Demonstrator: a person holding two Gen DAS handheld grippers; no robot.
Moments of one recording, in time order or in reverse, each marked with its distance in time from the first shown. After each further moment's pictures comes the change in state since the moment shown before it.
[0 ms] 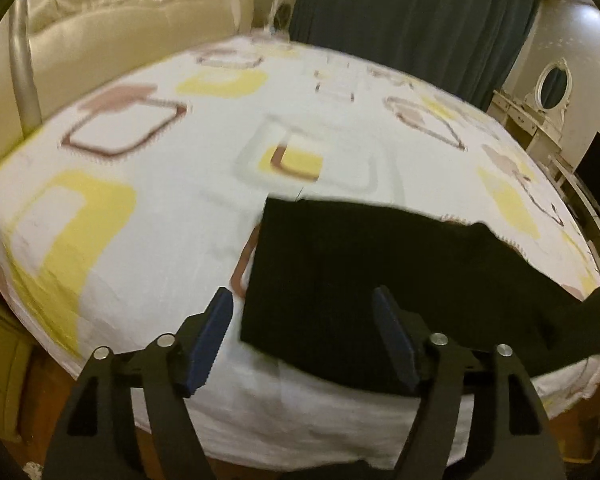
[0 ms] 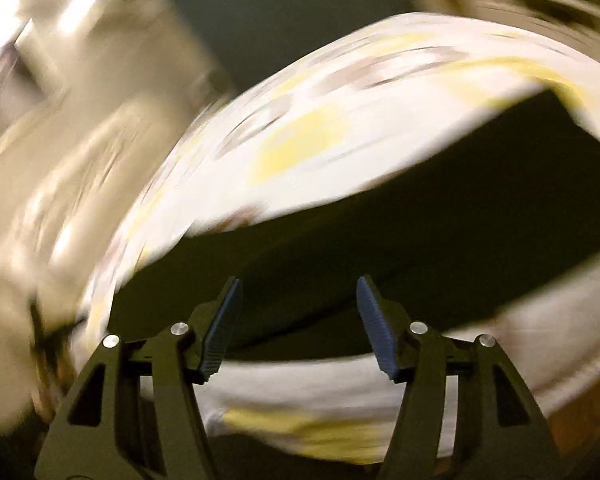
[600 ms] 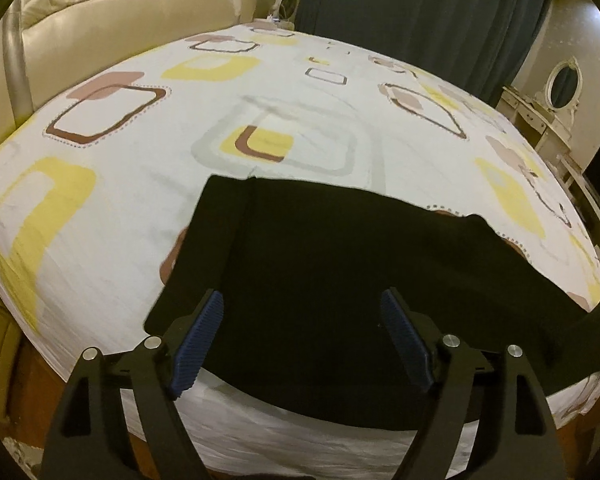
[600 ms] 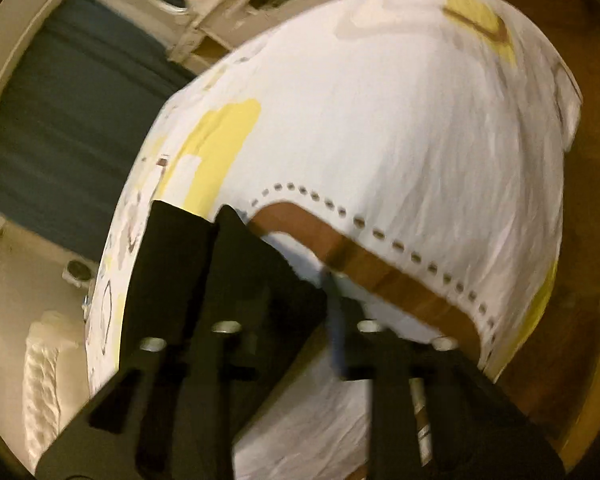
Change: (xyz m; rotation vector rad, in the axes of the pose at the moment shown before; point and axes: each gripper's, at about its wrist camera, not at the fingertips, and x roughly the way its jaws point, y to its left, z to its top) left arm 0.040 -0.049 -0.007 -0.033 0.057 0.029; right arm -0.008 -0.192 0.060 0.506 -0.179 -0.262
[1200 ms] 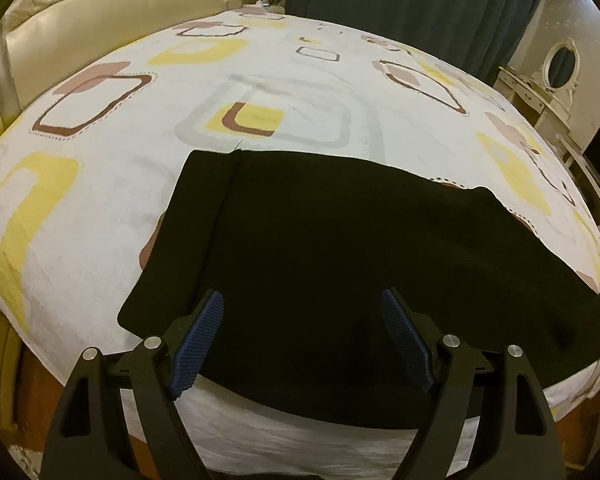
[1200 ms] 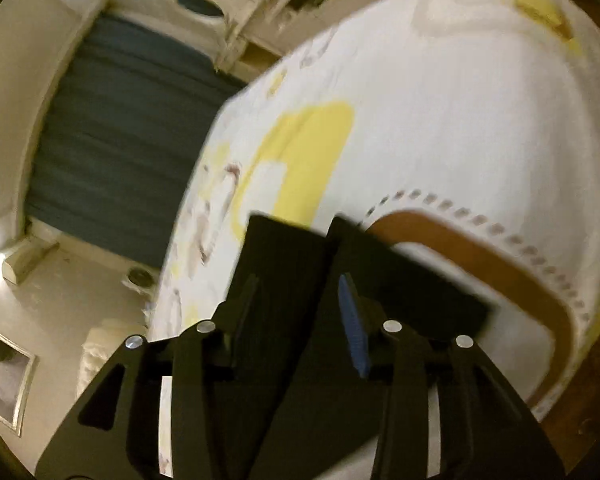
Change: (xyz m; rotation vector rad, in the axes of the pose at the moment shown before) left arm 0.014 -0.004 -0.009 0.032 0.057 -0.005; right arm 0.043 0.041 0.012 0.056 0.042 0.174
